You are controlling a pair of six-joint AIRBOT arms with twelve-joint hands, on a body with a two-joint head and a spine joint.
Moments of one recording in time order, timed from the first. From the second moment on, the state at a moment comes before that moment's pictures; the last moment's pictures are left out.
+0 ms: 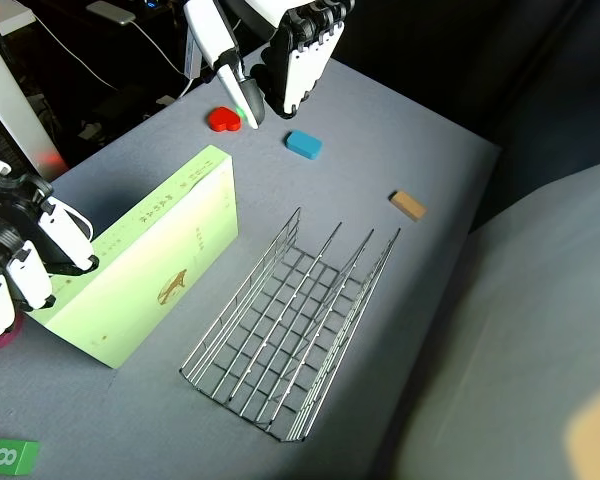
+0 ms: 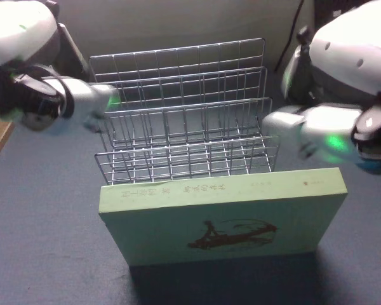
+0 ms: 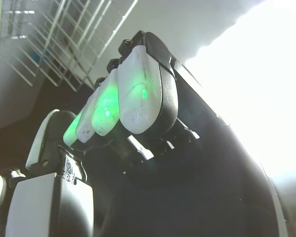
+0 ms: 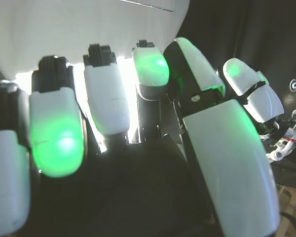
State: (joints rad) left arm 0.12 -0.67 0.42 1.43 0.94 -0.58; right arm -0.20 -0.77 0.46 1.60 0.63 -2.67
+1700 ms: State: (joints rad) left arm 0.18 -0.52 0.52 1.48 0.72 -0.40; right arm -0.10 -1.21 0.64 2.22 0.85 -2.96
